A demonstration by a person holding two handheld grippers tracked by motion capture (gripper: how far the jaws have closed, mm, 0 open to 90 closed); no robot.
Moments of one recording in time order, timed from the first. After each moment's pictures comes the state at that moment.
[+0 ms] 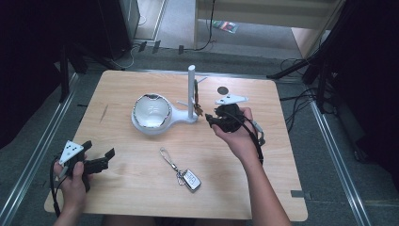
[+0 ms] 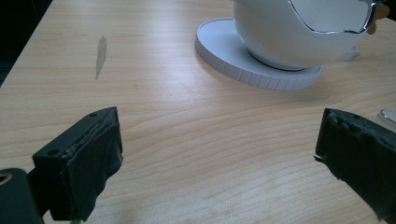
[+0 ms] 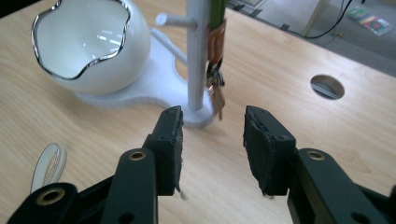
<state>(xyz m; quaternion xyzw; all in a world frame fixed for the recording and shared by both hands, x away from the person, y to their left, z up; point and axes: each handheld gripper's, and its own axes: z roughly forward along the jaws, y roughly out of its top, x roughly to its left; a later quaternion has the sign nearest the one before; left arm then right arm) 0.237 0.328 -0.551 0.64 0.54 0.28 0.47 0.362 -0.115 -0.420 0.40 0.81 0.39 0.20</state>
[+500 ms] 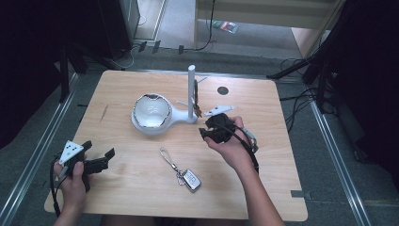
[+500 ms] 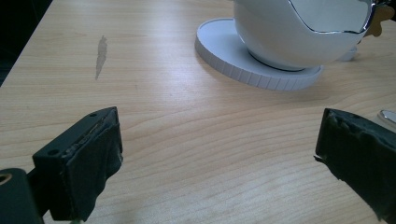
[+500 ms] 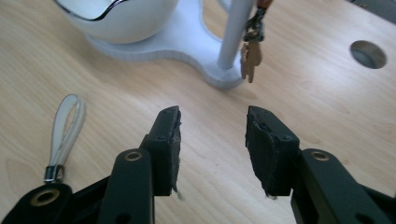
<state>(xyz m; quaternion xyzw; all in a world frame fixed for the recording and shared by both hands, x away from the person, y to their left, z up) 0.237 0.328 -0.551 0.64 0.54 0.28 0.47 0.342 -0.093 -0.437 0.38 0.85 0.32 0.18</state>
